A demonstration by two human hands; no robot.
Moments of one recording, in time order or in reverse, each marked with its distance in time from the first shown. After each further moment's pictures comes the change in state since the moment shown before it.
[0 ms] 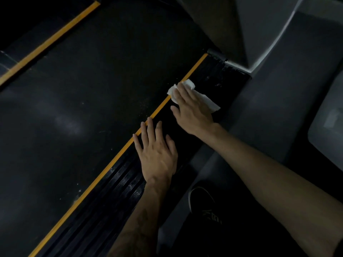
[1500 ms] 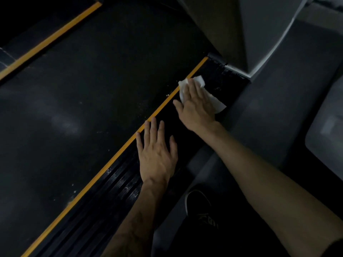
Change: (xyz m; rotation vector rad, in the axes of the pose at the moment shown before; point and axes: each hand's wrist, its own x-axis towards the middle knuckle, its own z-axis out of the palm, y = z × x) left_hand 0.004 -0.003 0.006 0.023 0.026 0.111; right_hand 0.011 0.008 -0.004 0.018 0.006 0.172
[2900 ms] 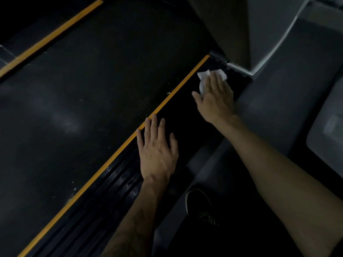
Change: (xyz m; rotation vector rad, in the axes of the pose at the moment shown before) left_hand 0.003 -0.002 0.002 -0.024 0.029 -0.002; right_hand 0.005 0.040 -0.022 -0.083 0.022 0.097
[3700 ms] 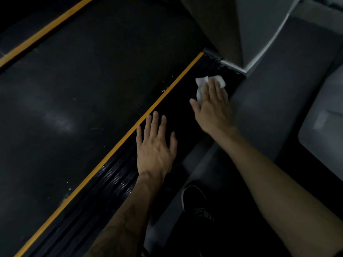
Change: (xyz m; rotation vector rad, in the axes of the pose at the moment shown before) left_hand 0.002 0.001 0.000 0.044 -0.069 0.097; right_hand -0.037 0.003 0.008 0.063 0.018 0.030
